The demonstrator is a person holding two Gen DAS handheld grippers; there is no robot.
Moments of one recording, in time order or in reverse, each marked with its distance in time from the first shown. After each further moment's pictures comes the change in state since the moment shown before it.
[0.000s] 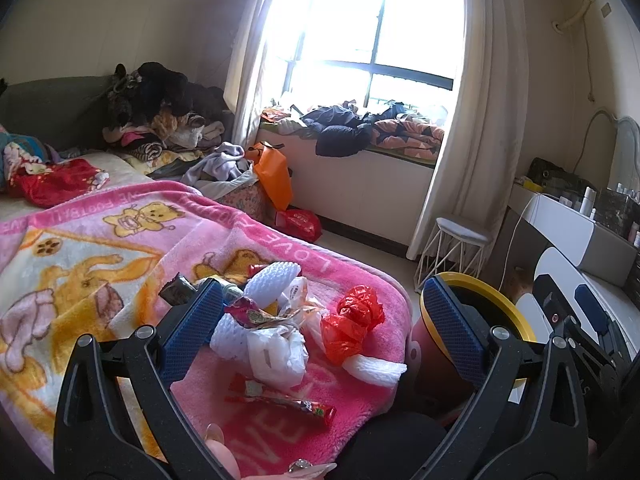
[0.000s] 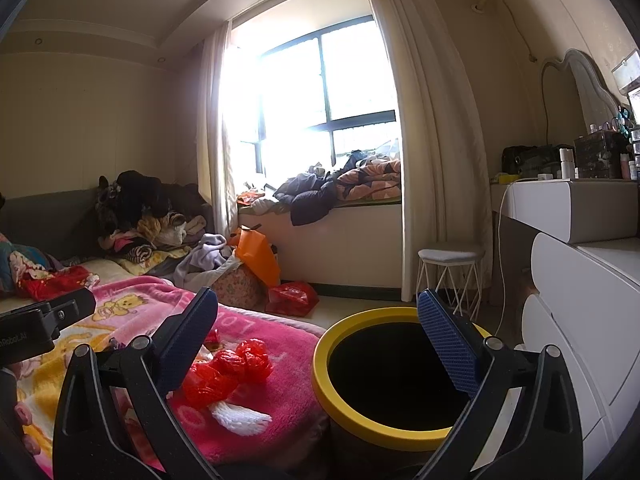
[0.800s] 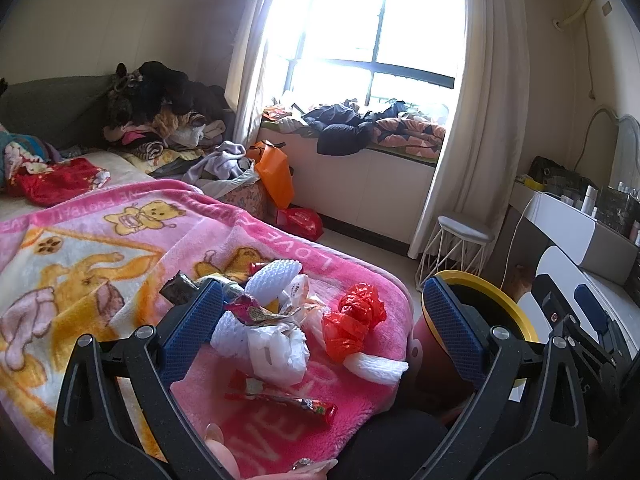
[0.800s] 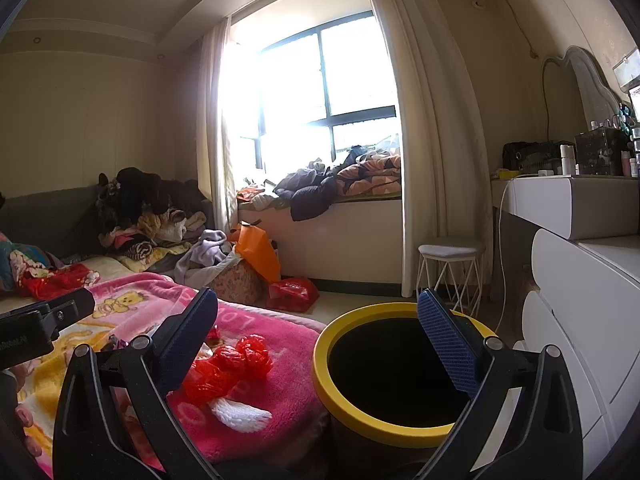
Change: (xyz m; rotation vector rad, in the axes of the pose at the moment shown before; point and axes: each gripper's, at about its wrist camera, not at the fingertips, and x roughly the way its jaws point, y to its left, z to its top) left arm -0.001 -0.004 0.002 0.003 -0.001 0.002; right arm 0.004 -0.001 -0.008 0.002 0.012 0.003
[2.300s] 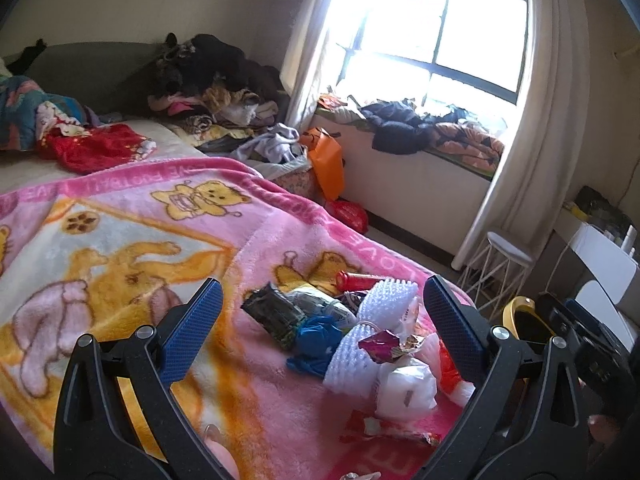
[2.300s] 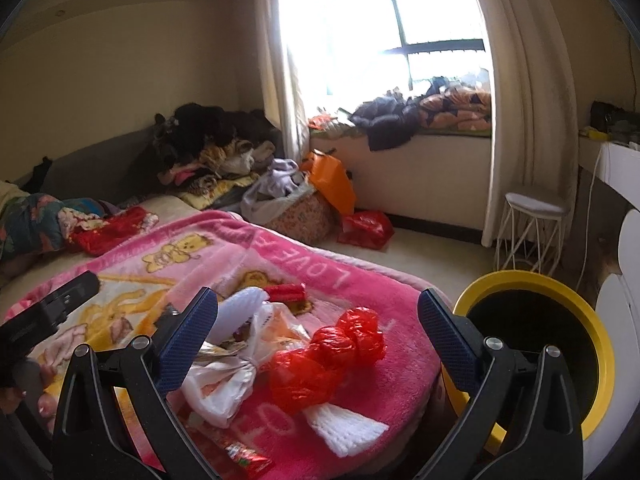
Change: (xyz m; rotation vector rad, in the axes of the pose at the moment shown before) left arm 0.048 0.119 0.012 -0.120 0.064 0.113; right arm 0.100 0.088 0.018 -0.046 0.324 0.242
